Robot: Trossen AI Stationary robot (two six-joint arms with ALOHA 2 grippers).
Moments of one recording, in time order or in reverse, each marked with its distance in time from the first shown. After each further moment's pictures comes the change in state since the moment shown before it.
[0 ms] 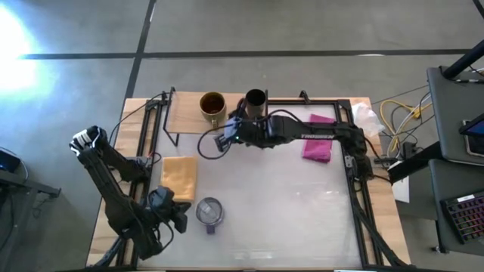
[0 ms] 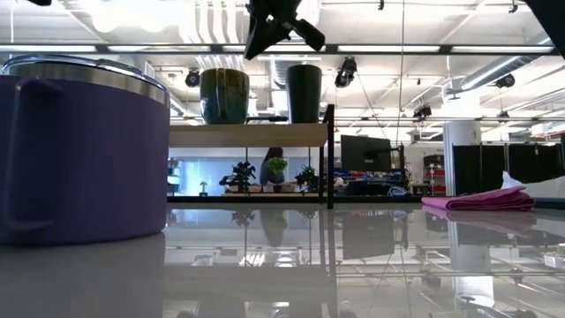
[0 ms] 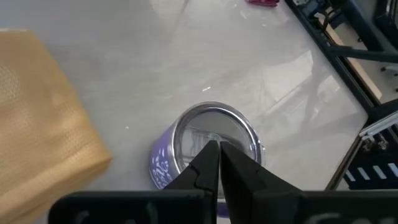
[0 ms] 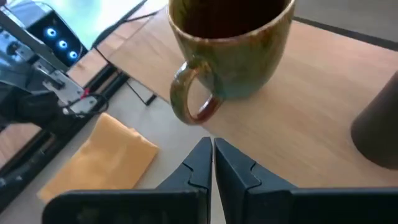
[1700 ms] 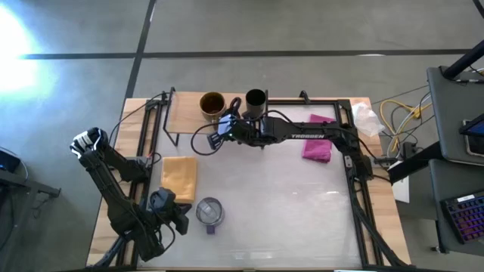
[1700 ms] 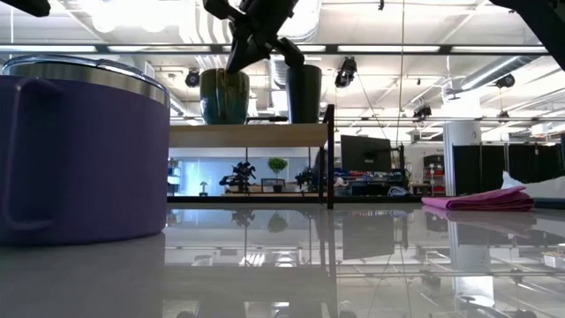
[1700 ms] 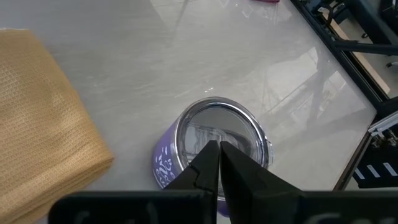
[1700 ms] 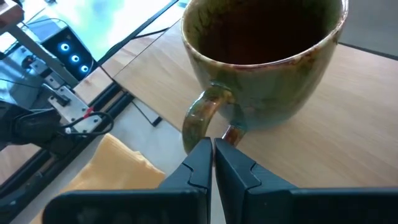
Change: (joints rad) left arm -0.001 0.026 -0.014 0.020 0.000 0.010; right arm -0.043 0.064 -0.033 0.206 -0.009 -0.085
